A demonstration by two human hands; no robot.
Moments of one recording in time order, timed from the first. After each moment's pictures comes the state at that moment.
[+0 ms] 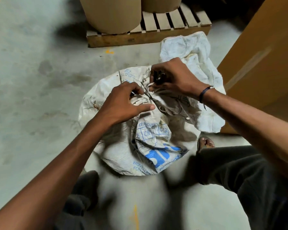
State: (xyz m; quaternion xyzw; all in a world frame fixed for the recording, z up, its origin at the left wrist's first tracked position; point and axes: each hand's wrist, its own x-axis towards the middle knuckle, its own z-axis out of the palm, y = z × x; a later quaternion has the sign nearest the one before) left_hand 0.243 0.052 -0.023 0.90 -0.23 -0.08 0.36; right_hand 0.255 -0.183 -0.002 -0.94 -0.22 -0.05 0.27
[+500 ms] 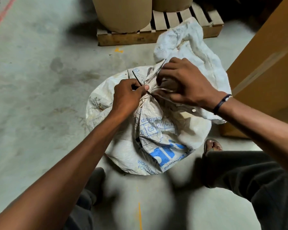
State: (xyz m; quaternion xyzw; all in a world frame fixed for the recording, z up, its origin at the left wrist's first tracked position) left_hand 0.257 0.044 -0.037 0.88 -0.05 -0.03 0.47; right_hand 0.230 -0.169 0.006 -0.93 -0.30 -0.11 0.17
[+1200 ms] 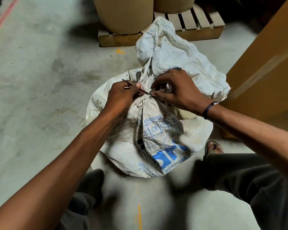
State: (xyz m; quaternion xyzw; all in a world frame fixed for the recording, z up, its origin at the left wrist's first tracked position) left_hand 0.264 0.058 -0.040 0.75 0.07 -0.13 0.64; right_hand 0.241 -0.152 -0.026 -0.94 -0.19 -0.10 0.26
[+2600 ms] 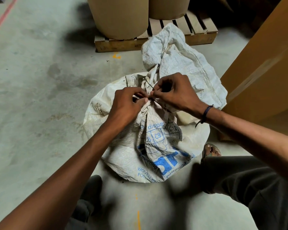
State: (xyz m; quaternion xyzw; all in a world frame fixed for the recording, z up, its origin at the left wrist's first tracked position) left_hand 0.261 0.053 -0.041 0.89 -0.16 -0.01 0.43; right_hand 0.236 -0.144 -0.018 -0.91 -0.01 -0.05 0.40
